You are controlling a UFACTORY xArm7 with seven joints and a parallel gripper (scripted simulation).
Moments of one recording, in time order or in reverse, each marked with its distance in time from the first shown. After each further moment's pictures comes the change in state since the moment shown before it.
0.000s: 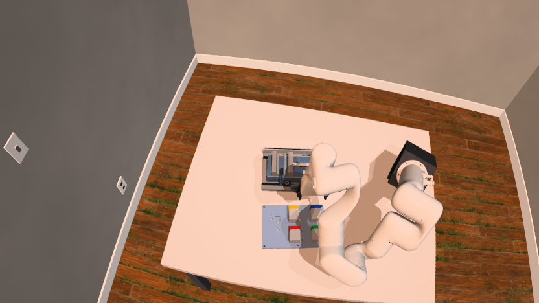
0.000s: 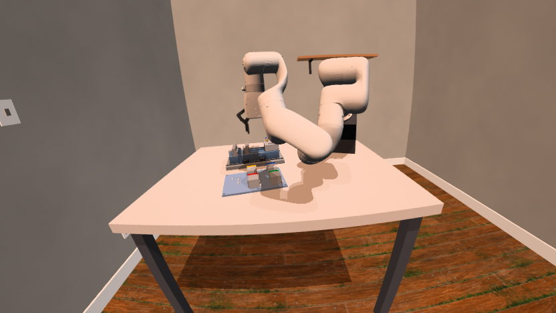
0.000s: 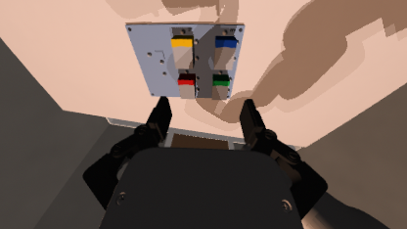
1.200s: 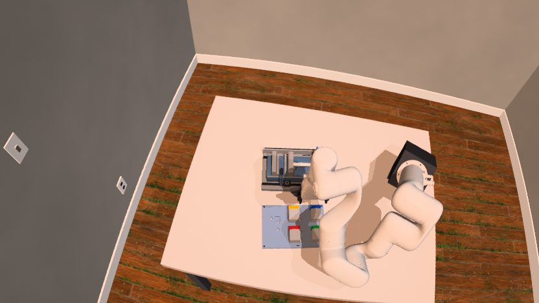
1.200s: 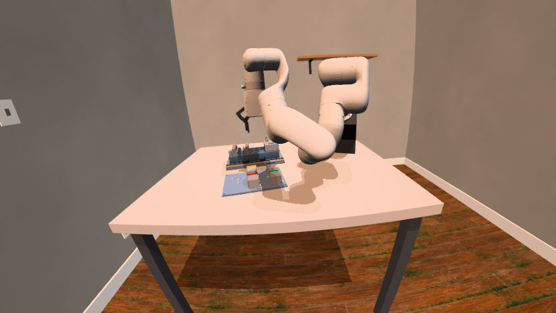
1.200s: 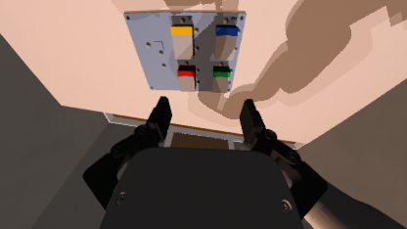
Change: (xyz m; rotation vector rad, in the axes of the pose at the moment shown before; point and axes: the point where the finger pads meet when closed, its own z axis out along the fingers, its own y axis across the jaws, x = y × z) arm -0.019 0.000 -0.008 0.000 -0.001 -0.001
